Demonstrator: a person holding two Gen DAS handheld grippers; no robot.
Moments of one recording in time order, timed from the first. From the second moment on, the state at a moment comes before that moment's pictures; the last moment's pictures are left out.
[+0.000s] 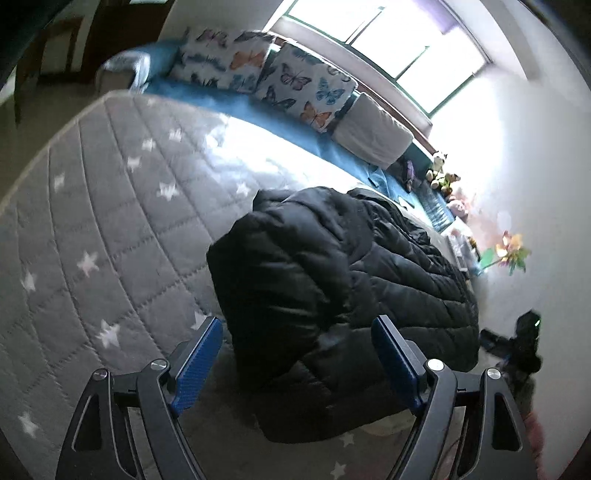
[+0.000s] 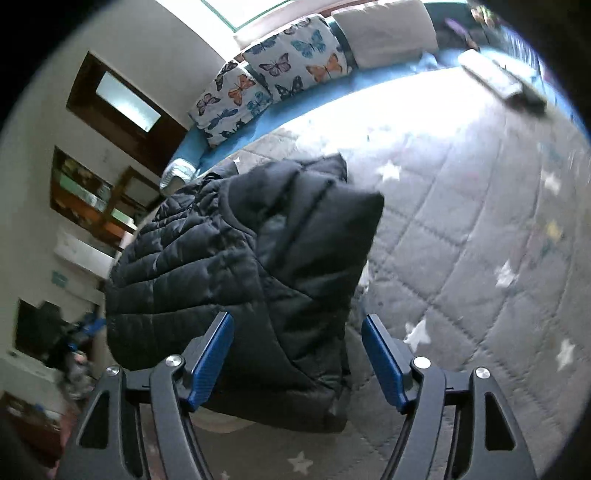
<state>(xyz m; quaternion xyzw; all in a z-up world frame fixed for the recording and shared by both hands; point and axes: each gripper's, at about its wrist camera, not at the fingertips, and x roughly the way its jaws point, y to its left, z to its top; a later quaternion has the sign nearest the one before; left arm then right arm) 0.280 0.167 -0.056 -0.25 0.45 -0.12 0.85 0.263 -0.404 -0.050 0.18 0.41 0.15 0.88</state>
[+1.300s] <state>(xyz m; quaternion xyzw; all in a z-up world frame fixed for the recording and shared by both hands) 0.363 0.154 -0.151 -0.42 0.49 -0.19 0.74 0.310 -0.401 -0.083 0.24 0.47 0.24 0.81</state>
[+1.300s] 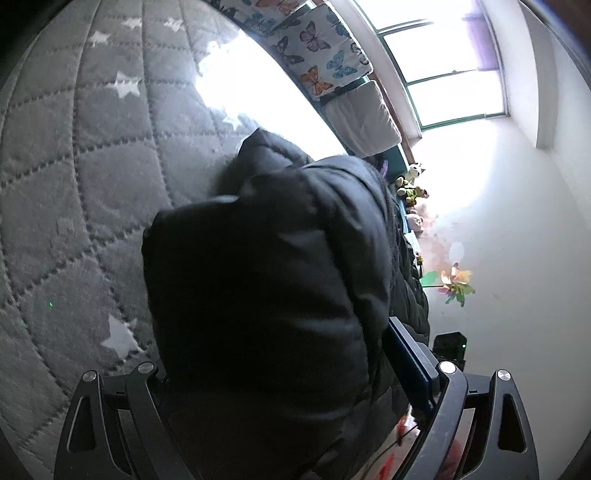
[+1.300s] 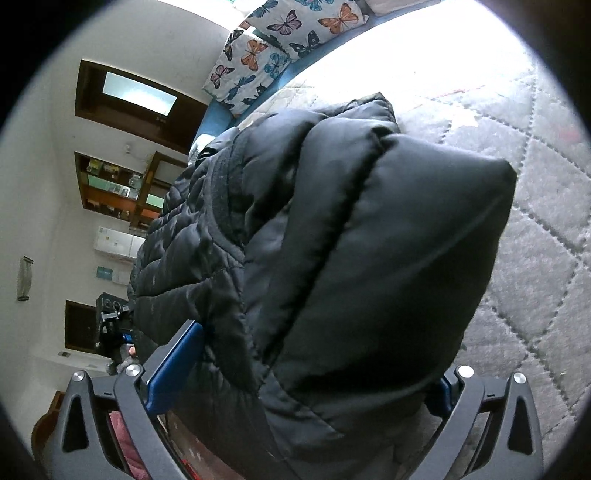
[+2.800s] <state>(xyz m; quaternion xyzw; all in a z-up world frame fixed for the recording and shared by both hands) 0.407 0.115 -0.149 -0.41 0.51 -0.22 0.72 0.296 -0.389 -0.080 0.23 0.46 0.27 0.81</state>
